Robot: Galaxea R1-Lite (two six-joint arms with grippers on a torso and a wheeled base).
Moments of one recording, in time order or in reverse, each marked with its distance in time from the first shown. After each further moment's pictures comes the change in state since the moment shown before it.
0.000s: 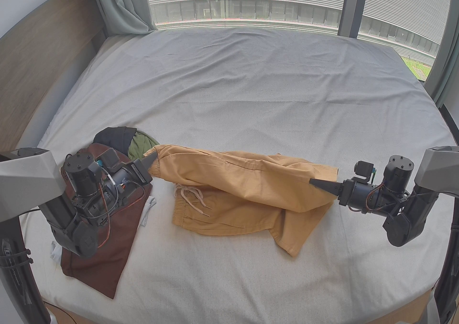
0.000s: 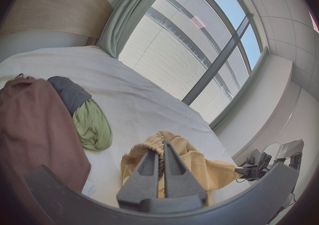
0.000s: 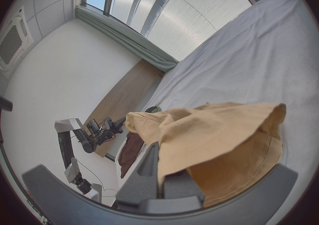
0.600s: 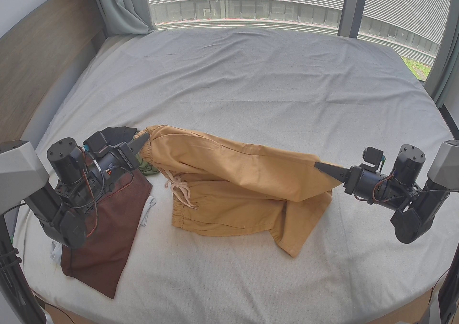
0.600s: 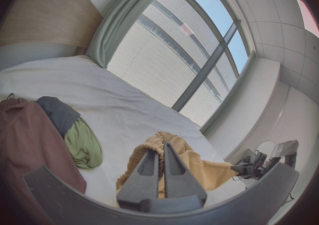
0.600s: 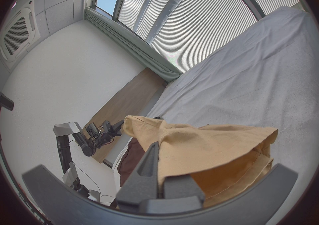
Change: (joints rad) left arm 0.047 -0.090 -0.023 0.000 -0.107 -0.001; right arm 0.023 -0.122 0.022 0.000 -0.071 0.004
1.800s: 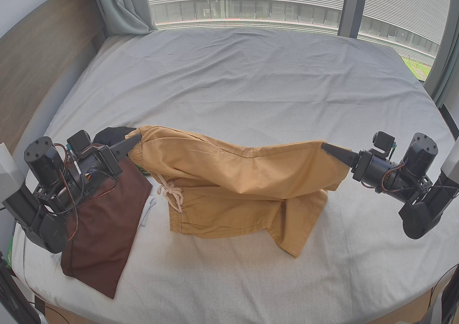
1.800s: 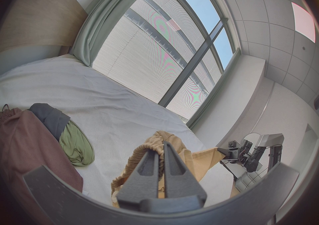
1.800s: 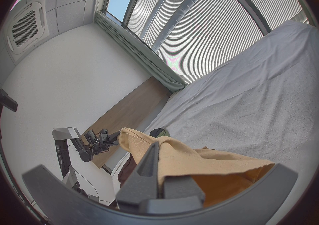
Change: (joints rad) left arm 0.056 -0.138 0.109 0.001 -0.206 0.010; right arm 0.012 -0.106 -0.006 0.000 -0.038 0.006
